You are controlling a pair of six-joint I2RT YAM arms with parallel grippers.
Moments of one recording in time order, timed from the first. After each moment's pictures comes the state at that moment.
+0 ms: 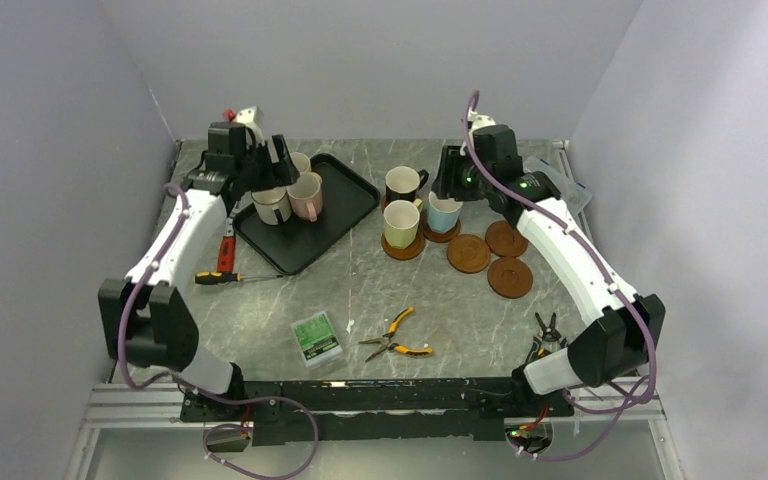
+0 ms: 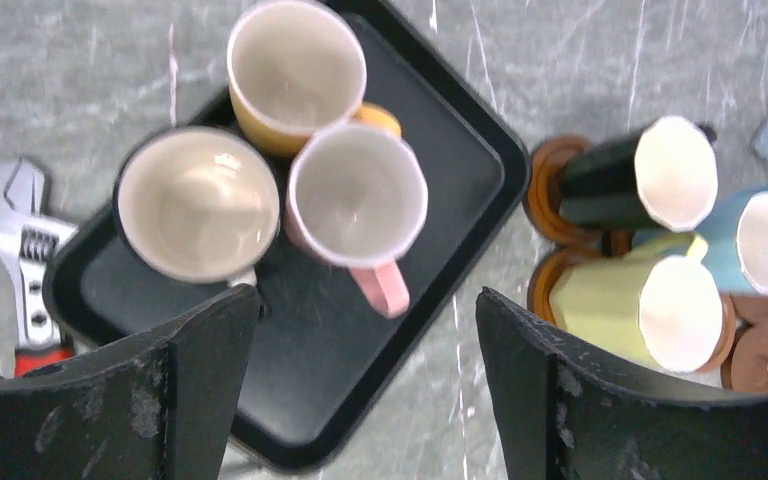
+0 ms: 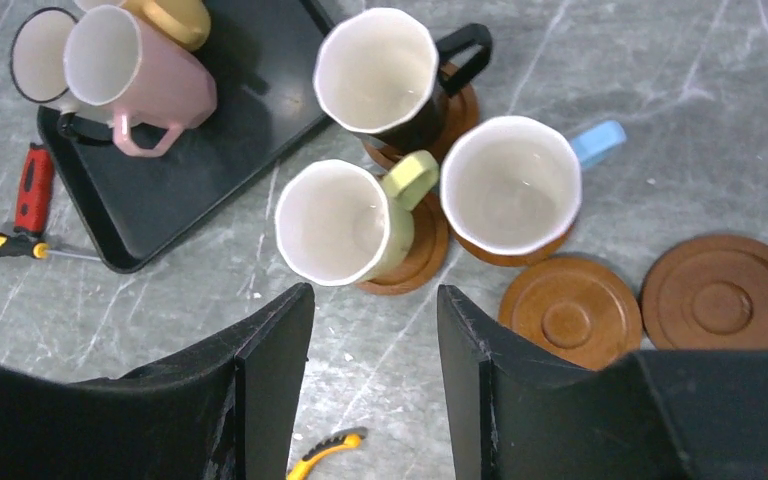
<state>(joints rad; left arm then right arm) -0.14 1.47 1.30 -0.42 0.14 -0.31 0.40 1.45 1.44 -0.59 -0.03 0.31</state>
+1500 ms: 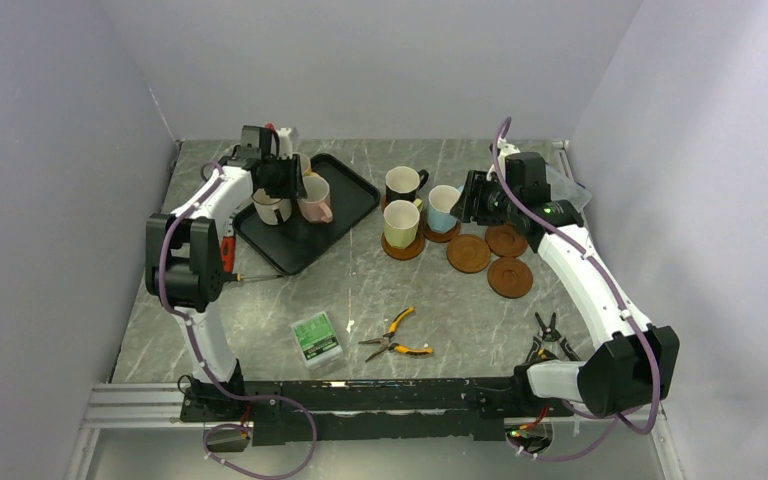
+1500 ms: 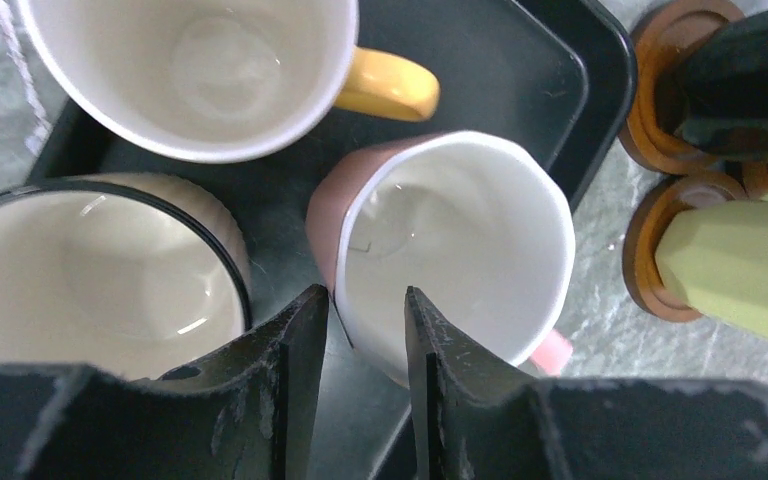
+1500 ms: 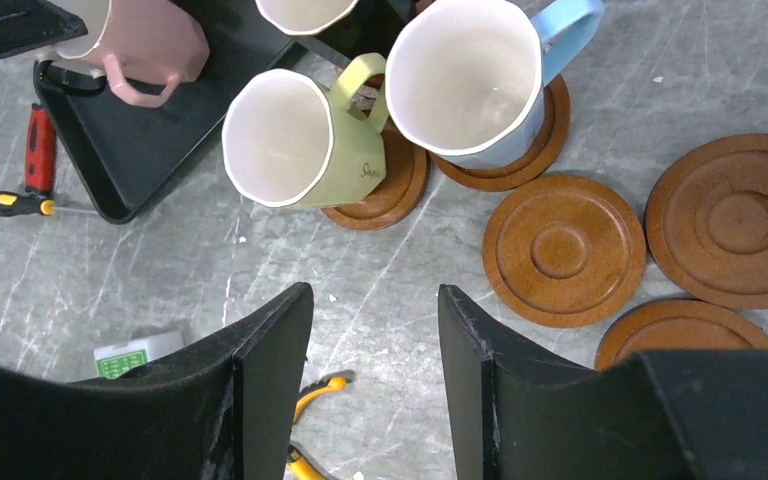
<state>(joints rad) -0.12 1.92 1.52 -0.45 0.29 -0.11 0.23 1.28 1.17 -0.55 -0.22 0.32</state>
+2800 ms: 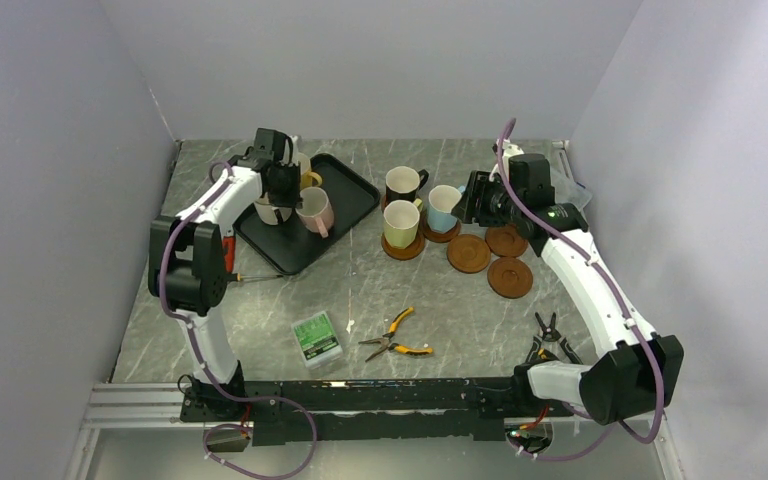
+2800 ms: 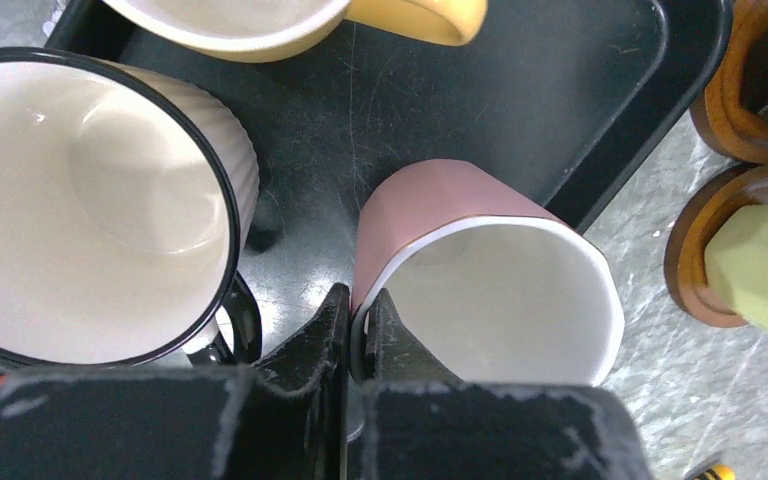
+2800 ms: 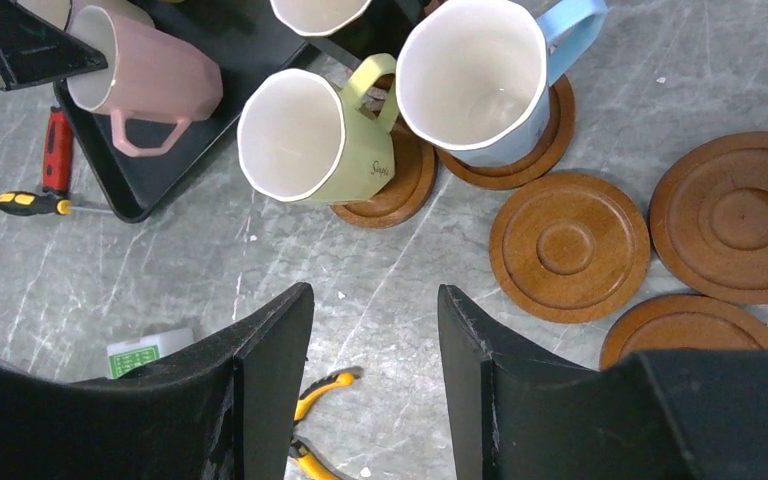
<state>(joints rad) -0.19 1.89 1.52 -0.58 0.12 -0.20 0.23 1.24 1.16 -0.55 -0.23 0.33</state>
